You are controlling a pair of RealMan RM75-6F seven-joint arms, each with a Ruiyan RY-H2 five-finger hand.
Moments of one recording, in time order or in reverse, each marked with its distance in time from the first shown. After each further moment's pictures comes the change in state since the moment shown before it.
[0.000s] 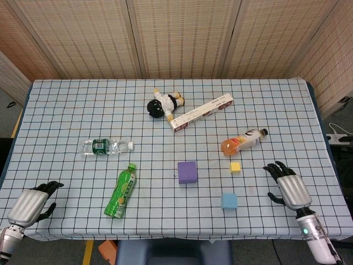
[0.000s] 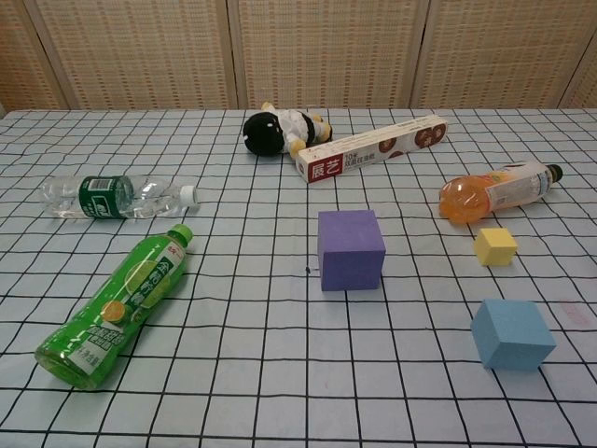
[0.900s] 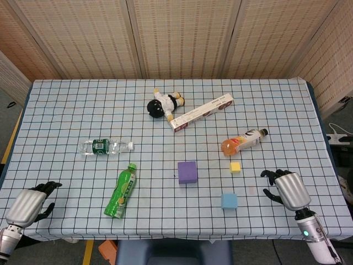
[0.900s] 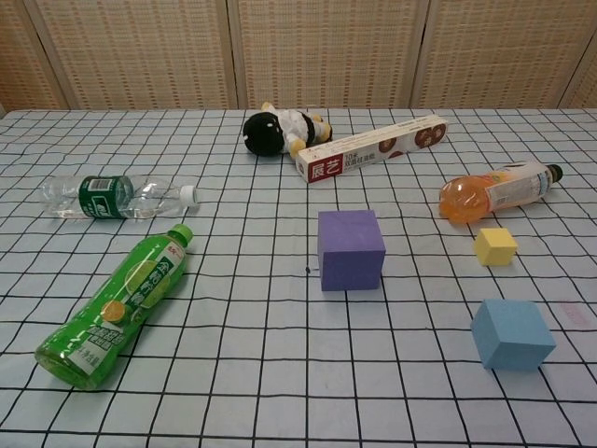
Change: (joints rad) left arm 0.004 0.008 -0.003 -0.005 -0.021 -0.005 -0.012; right arm 0.002 -0.073 -0.012 0.171 -0.195 0.221 0.157
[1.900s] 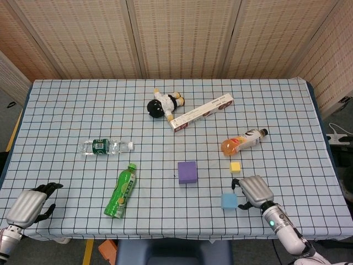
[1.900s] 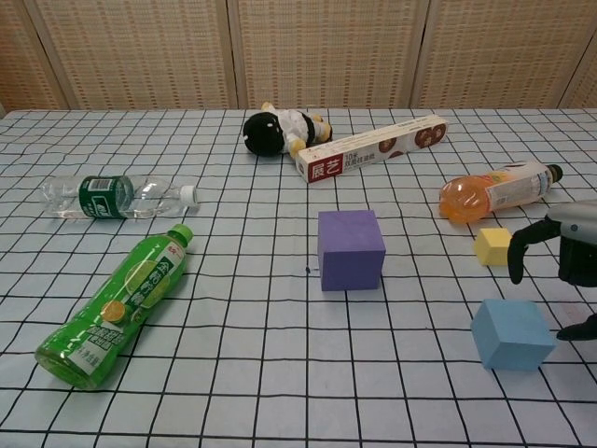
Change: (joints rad) left arm -0.006 0.013 0.010 -0.007 0.021 -0.009 -0.037; right arm 0.238 0.149 0.035 -0.629 0.608 -0.556 -0.553
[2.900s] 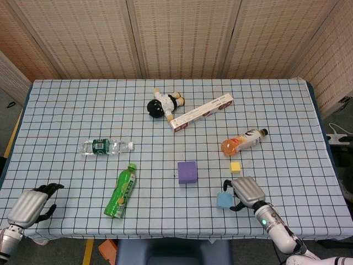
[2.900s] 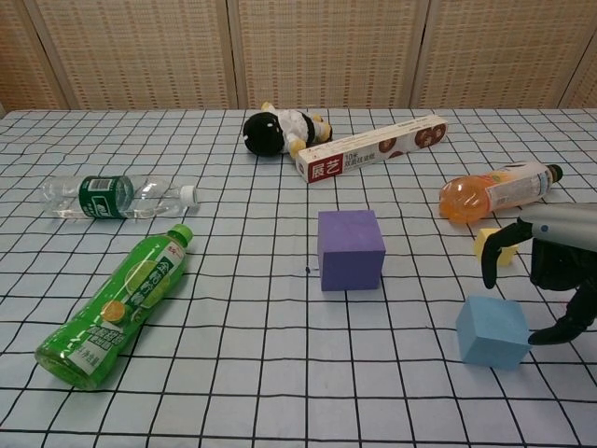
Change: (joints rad) left arm -0.005 -0.003 0.003 0.000 0.000 -0.010 0.003; right arm 0.072 -0.013 -0.026 -0.046 0.088 0.010 0.009
